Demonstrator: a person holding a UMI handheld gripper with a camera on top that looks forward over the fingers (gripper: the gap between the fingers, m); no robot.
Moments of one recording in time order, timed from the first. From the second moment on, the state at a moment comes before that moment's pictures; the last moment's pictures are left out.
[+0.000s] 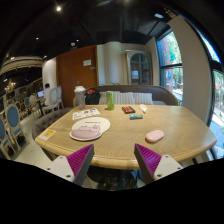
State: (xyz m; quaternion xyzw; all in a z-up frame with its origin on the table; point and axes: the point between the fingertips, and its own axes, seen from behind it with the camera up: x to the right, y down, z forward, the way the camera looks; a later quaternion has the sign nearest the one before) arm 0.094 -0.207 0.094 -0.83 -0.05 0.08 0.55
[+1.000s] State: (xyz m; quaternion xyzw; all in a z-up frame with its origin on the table) arm 0.239 -0.027 -0.009 -0.86 0.03 0.01 0.51
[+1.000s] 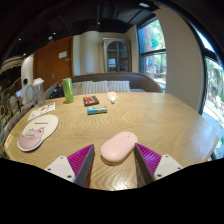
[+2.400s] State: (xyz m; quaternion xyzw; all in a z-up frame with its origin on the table) arm -0.084 0.069 -0.008 -0.90 -0.05 0.06 0.43
